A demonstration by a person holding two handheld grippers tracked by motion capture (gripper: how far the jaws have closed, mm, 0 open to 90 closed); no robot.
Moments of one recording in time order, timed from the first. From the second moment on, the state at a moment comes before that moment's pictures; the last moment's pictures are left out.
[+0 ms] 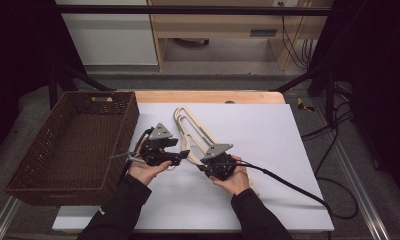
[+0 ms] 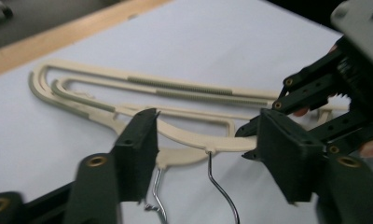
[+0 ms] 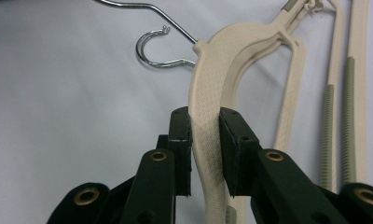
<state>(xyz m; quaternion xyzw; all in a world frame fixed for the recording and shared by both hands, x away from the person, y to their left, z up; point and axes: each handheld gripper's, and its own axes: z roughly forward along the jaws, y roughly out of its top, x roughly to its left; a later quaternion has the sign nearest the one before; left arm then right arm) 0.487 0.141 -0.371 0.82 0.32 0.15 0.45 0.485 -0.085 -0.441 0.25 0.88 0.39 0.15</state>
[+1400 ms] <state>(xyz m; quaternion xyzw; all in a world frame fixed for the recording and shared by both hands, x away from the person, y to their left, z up) 0.442 0.203 -0.380 0.78 0.33 0.19 0.49 0.486 -0.166 -0.384 0.32 0.80 0.44 0.24</state>
